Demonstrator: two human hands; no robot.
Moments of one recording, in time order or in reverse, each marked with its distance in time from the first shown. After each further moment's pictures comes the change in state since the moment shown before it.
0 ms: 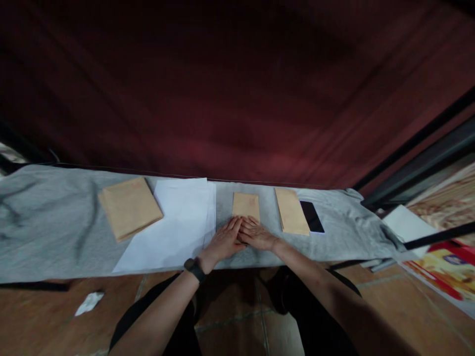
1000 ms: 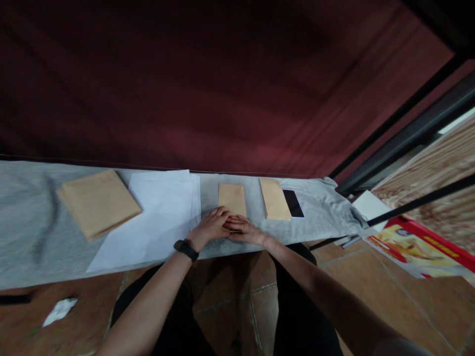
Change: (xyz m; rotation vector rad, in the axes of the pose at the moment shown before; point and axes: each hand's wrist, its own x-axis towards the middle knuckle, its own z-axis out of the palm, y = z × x) left_hand 0.019 0.000 -0.018 0.103 -0.092 0.066; right_hand -0.029 -0.008 0.005 0.214 0.034 0.051
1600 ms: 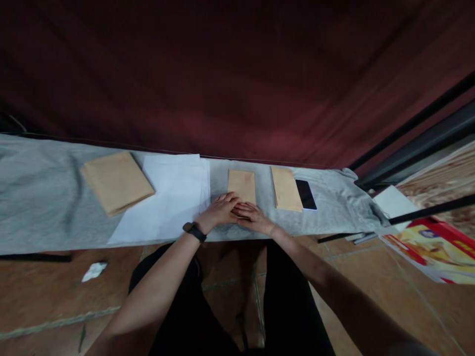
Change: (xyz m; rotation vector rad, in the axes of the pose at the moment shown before) left_hand -0.002 0.007 -0.007 0.007 -0.042 -0.036; right_hand -0.003 0.009 0.012 -0.031 0.124 -0.059
